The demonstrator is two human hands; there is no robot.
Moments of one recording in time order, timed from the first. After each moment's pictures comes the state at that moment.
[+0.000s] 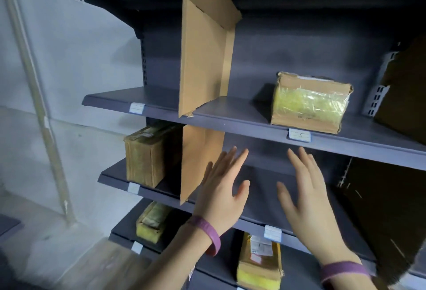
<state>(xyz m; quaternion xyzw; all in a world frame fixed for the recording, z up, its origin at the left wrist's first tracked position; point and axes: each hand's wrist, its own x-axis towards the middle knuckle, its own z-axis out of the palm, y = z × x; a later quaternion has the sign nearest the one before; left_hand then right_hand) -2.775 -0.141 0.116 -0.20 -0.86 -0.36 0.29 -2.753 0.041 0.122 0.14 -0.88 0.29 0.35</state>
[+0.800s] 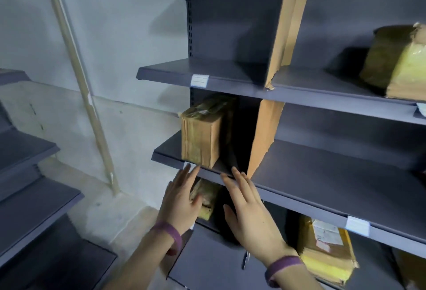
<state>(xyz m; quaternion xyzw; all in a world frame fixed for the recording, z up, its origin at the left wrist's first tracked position) -2.787 -0.378 0.006 0.00 -0.93 -0.33 0.18 -2.784 -0.187 0.015 0.30 -0.91 0.24 0.15</state>
